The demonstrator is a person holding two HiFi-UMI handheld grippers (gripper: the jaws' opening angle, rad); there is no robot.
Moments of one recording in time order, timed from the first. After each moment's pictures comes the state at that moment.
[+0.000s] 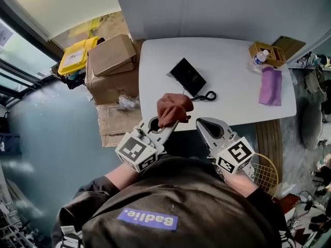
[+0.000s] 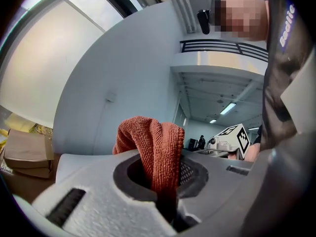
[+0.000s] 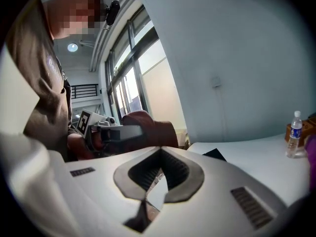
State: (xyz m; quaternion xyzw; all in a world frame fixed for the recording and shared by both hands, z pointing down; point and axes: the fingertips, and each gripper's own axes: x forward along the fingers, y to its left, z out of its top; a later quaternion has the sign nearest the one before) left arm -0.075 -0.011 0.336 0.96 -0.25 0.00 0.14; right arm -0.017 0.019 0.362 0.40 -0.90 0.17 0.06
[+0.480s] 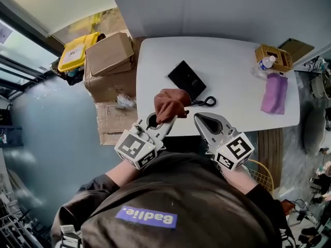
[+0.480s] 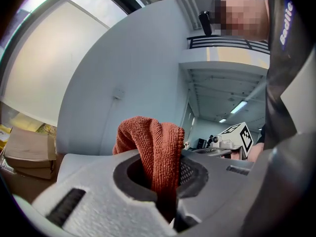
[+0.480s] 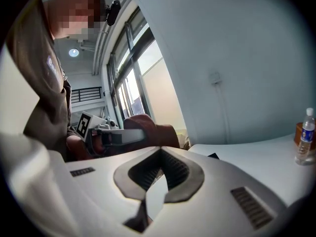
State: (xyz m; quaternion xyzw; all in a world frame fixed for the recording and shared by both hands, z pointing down) left arm -0.048 -0.068 0.354 0.94 -0.30 0.01 0.15; right arm 0.010 -0.040 0.373 0.37 -0.91 0.17 0.06
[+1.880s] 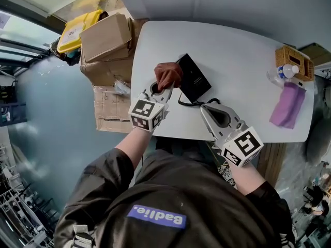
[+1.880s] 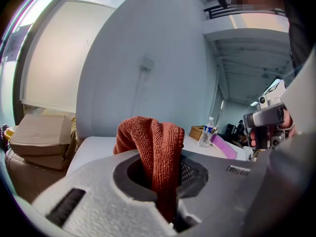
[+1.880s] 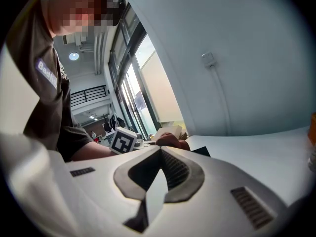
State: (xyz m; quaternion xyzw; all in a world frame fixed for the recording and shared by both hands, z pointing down) left arm -0.038 -0.214 0.518 0.88 -0.43 0.12 0.18; right arm 0.054 -0.116 0.429 0.31 -0.92 0.21 0.08
